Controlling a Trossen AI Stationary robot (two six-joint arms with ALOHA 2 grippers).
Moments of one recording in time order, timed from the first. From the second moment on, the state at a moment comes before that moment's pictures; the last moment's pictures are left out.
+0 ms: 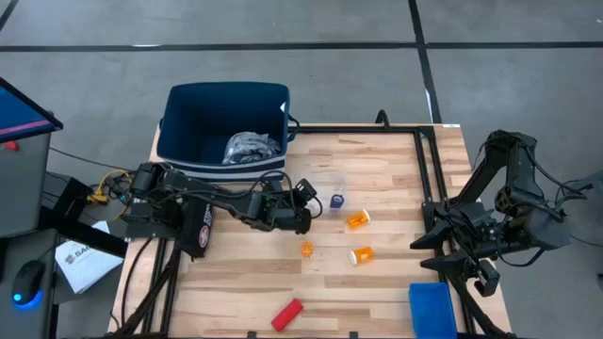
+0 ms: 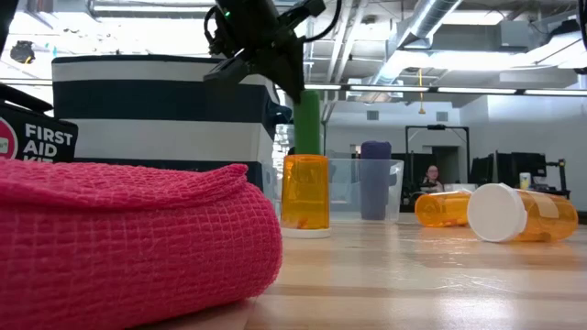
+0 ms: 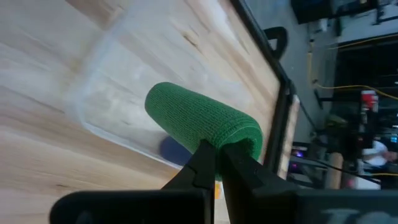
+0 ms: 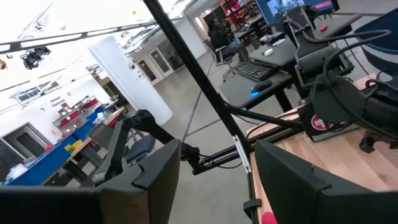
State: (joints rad) left arm -0.21 1.79 1.41 -0.61 -0.78 -2.15; right arm 1.15 1.06 1.30 -0.26 0.95 0.61
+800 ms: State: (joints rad) left arm -0.19 1.86 1.41 -0.58 -0.83 -2.14; right arm 1.15 1.06 1.30 -0.32 0.97 0.65
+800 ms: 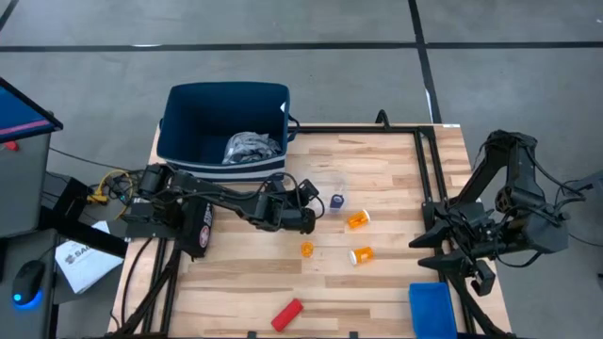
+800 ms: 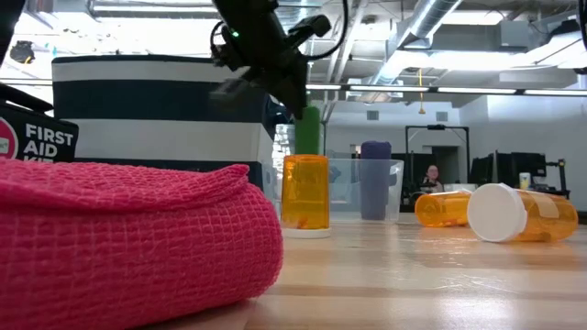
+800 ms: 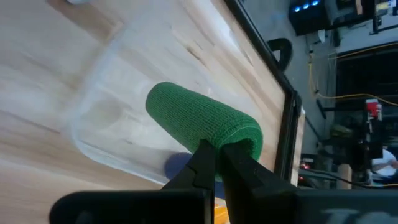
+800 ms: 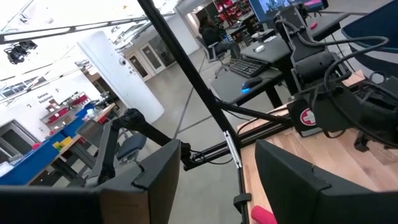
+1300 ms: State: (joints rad) left arm -0.20 1.89 1.41 -0.55 -0.80 -2.14; right arm 1.15 1.06 1.30 -0.33 0.97 0.66
